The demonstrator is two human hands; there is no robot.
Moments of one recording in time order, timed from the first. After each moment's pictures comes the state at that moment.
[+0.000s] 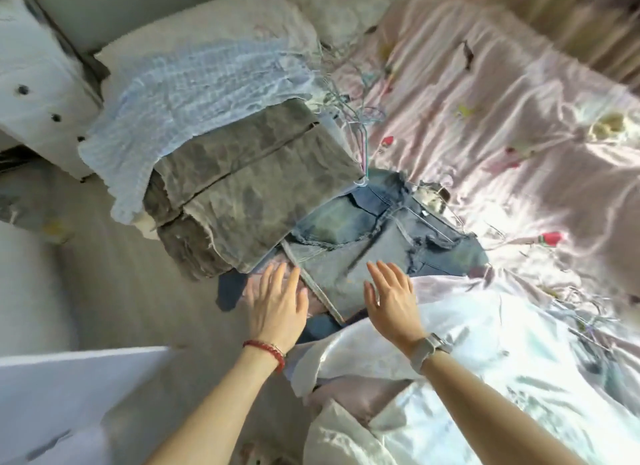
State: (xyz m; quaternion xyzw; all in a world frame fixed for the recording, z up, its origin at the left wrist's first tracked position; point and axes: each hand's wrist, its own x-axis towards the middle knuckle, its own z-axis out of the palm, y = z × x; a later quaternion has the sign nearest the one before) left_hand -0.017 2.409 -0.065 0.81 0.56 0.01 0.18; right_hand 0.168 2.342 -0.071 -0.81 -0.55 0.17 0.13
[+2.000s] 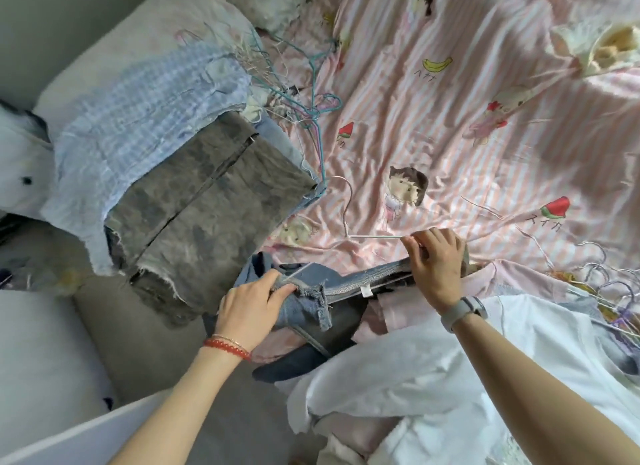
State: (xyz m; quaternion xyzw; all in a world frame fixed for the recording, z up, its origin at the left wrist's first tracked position) left_hand 0.080 2.482 -0.033 0.87 0.46 -0.03 0.18; right_hand 0.337 2.379 -0.107 -0.85 -0.42 0.06 0.33
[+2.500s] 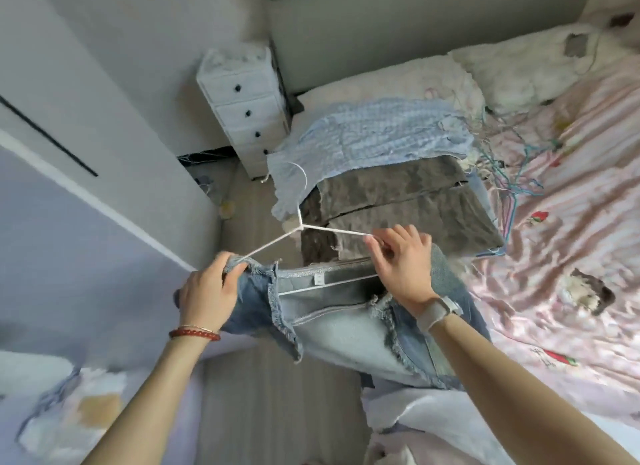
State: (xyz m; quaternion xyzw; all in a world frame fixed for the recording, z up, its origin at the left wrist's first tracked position) left_hand -0.237 2.410 0.079 0.61 0.76 0.22 0.03; right_hand 0.033 2.464 0.047 -0.60 -0.70 0.11 0.37
